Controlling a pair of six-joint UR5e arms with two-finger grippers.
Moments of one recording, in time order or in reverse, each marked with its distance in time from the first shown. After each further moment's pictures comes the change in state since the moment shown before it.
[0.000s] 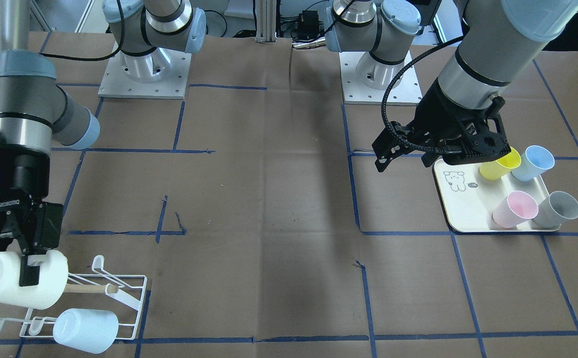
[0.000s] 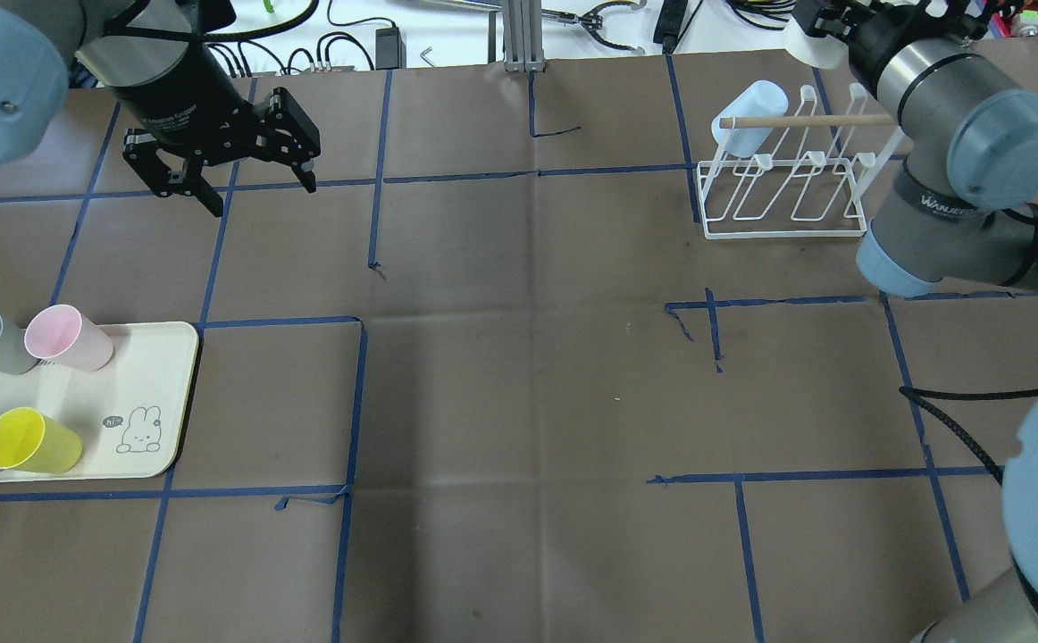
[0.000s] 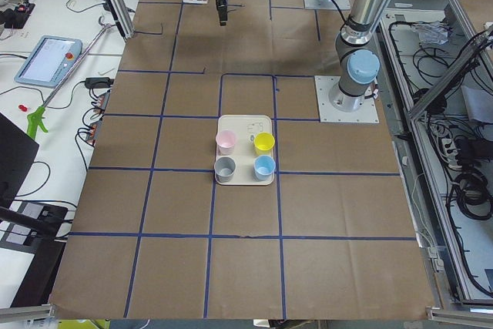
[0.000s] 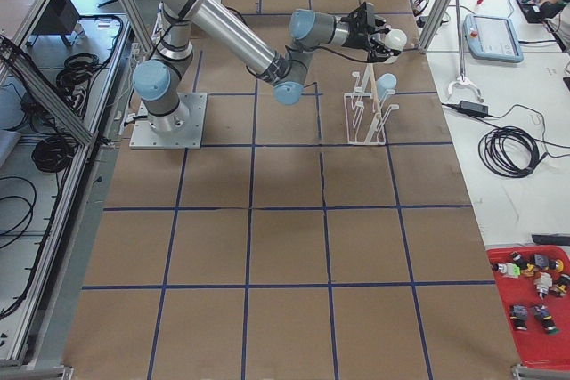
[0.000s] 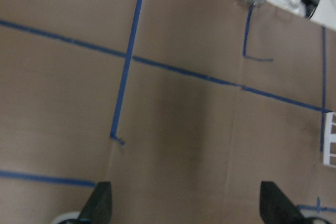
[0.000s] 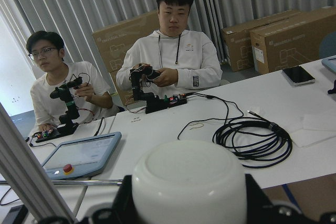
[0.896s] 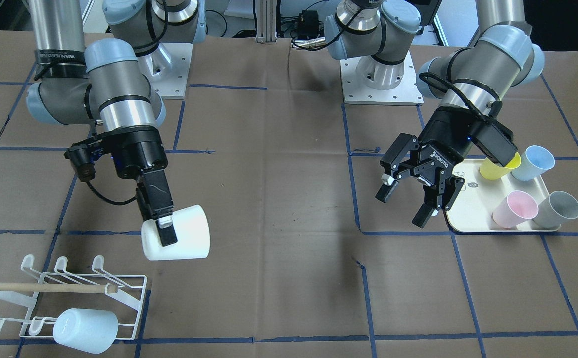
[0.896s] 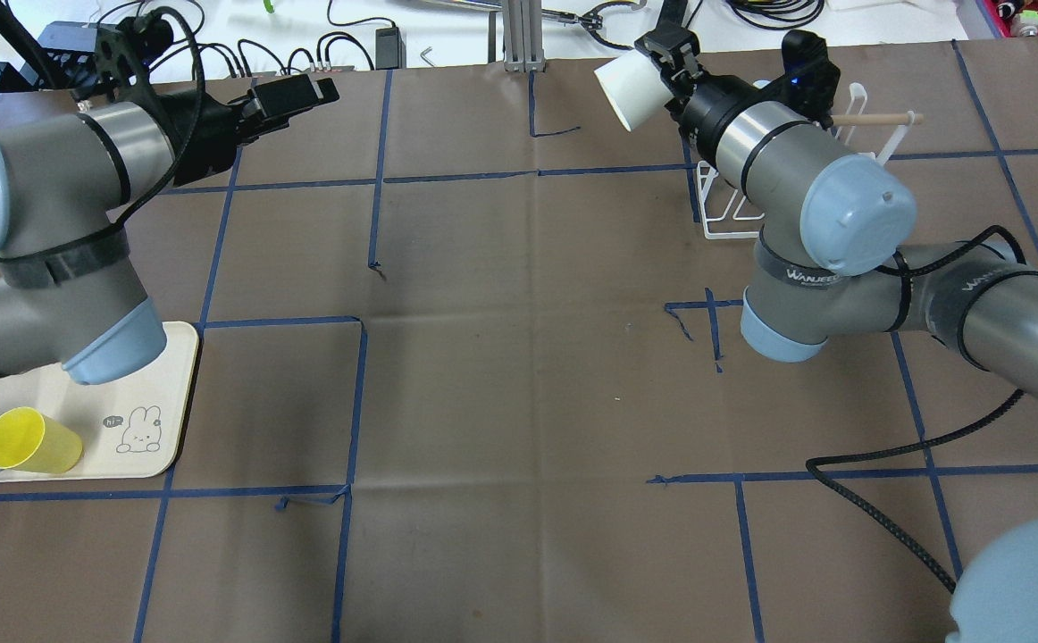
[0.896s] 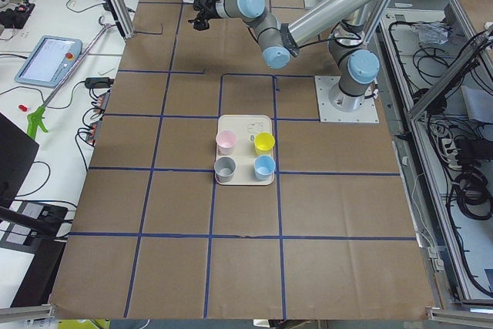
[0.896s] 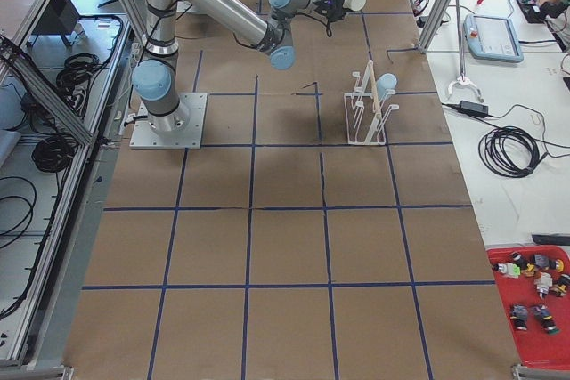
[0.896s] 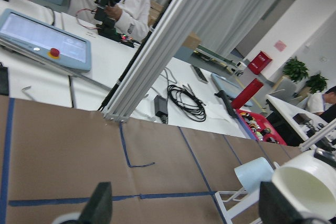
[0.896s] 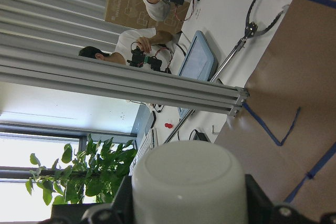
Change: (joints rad) left arm 0.200 -0.012 -0.501 1.326 -0.614 -0.047; right arm 0.257 -0.075 0.116 0.005 0.003 0.899
